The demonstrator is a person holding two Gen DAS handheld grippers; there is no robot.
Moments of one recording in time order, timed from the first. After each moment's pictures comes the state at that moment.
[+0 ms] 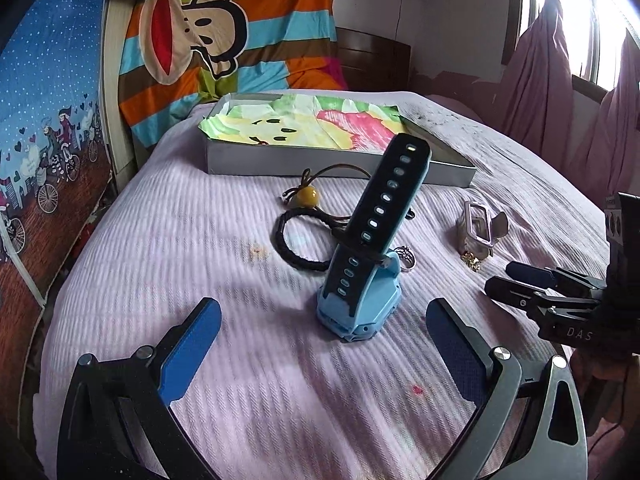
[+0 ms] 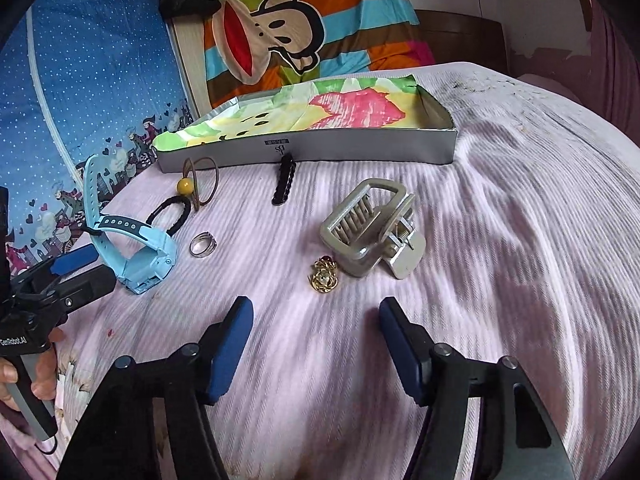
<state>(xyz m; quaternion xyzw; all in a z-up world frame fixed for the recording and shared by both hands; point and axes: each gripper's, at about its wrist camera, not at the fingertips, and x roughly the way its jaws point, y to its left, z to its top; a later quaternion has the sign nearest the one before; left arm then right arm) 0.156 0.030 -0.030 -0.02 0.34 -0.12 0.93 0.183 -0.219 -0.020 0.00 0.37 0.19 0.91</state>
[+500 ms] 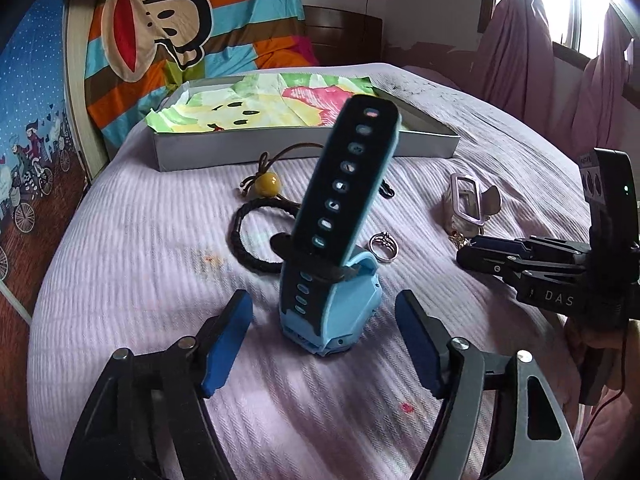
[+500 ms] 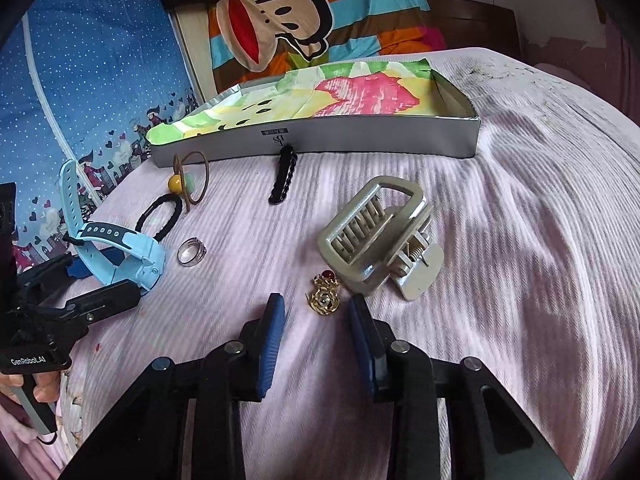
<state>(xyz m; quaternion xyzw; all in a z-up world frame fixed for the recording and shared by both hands) 0.188 0.010 -0.050 0.02 0.37 -0.16 0.91 0.208 -0.215 -0.028 0.00 0.39 0.21 0.89</state>
